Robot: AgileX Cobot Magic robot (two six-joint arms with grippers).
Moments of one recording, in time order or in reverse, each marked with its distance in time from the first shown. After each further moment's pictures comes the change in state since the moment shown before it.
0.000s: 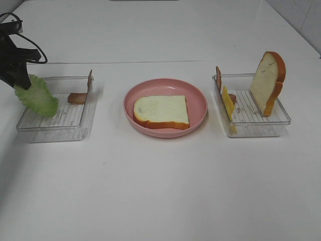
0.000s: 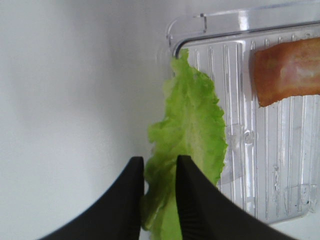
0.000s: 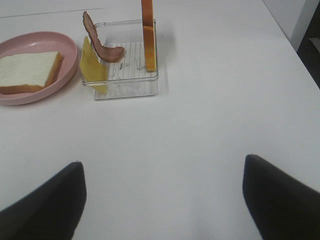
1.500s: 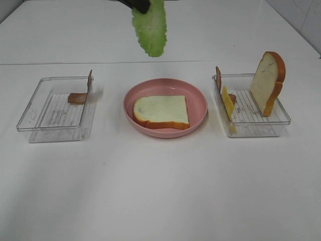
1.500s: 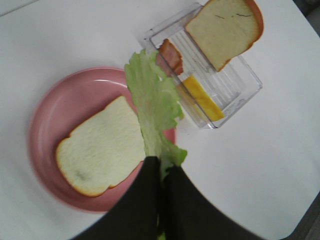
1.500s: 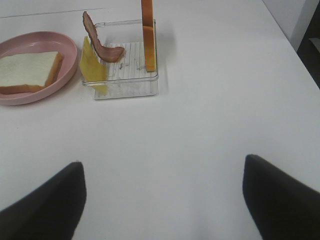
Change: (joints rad) left arm -0.520 -0.257 -0.127 -0.255 -0.059 -0.016; right arm 0.000 0.000 0.000 0.000 0.000 0.000
